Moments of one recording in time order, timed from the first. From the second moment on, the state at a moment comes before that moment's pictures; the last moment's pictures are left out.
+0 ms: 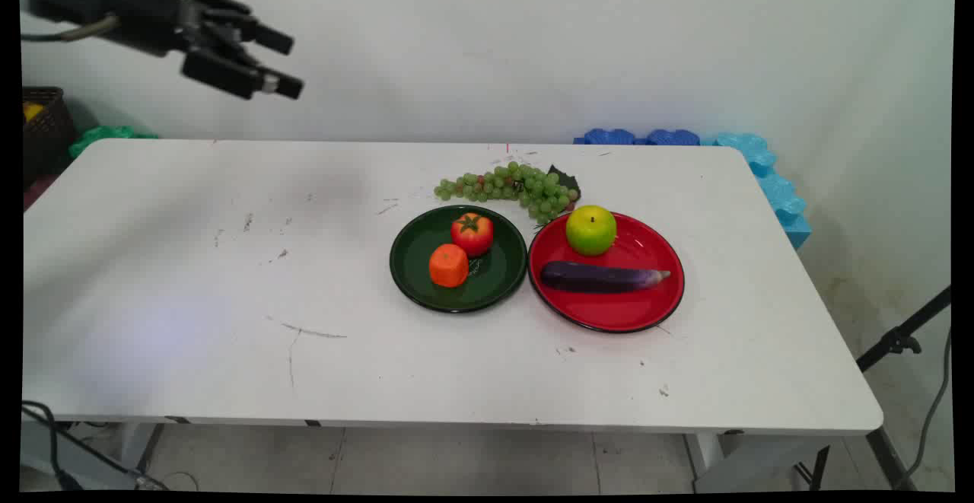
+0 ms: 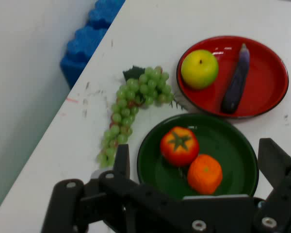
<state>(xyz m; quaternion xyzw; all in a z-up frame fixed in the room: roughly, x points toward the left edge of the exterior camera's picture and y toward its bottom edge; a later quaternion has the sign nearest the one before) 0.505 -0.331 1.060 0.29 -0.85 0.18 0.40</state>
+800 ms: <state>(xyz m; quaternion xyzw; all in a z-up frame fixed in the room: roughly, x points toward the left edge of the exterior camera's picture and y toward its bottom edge) 0.399 -0.438 1.049 0.25 -0.88 0.11 0.38</state>
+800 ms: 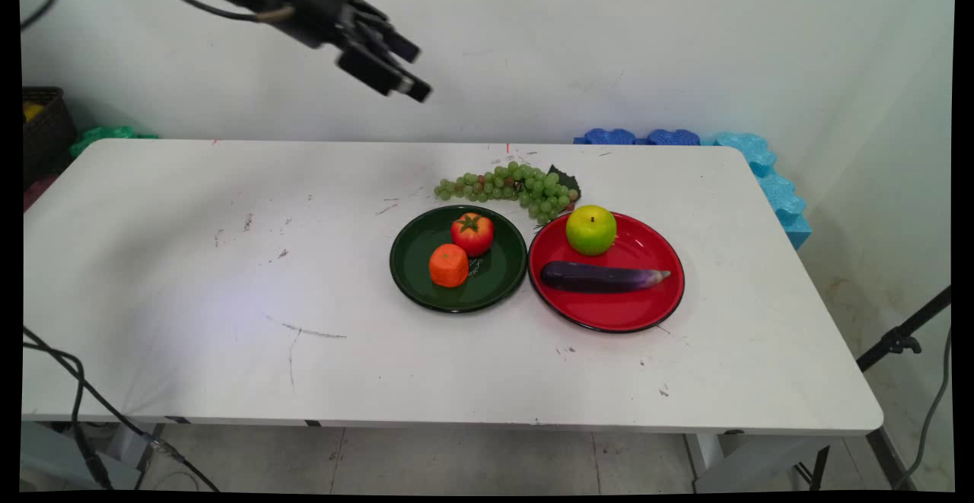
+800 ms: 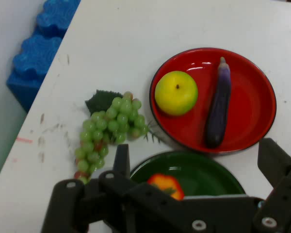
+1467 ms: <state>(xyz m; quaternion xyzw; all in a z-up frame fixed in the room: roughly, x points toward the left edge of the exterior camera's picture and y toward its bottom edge) 0.273 -0.478 0.992 0.25 -0.90 0.07 0.35</state>
